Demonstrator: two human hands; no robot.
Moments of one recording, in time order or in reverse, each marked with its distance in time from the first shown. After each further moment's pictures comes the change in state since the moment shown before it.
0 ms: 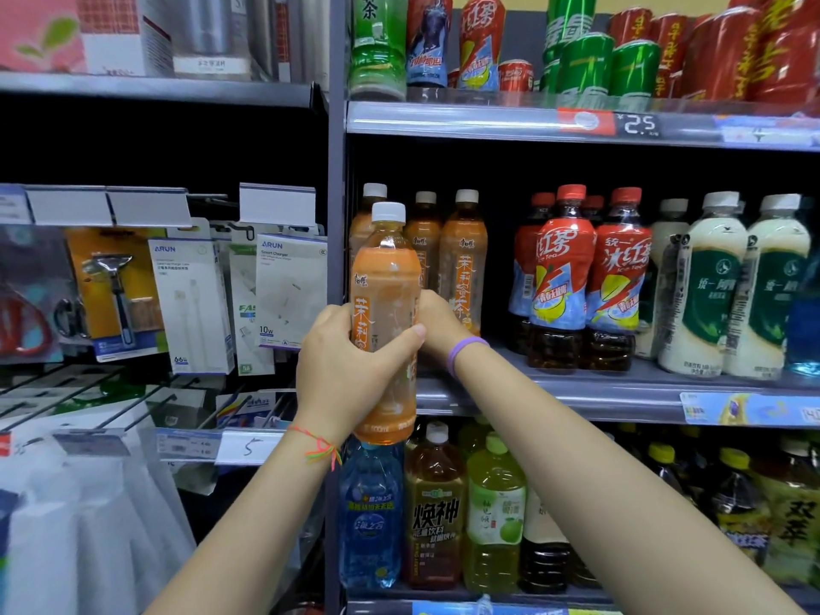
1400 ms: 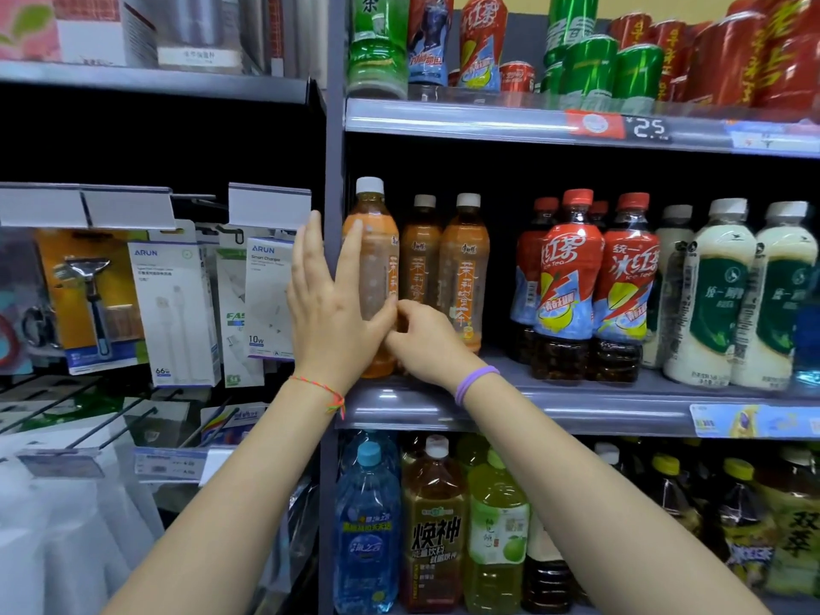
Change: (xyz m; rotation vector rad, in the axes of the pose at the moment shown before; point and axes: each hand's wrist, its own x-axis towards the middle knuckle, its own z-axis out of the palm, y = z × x) left_hand 0.067 -0.037 0.021 0.530 0.189 0.386; right_hand -0.011 0.001 0.006 -0.006 0.013 -0.106
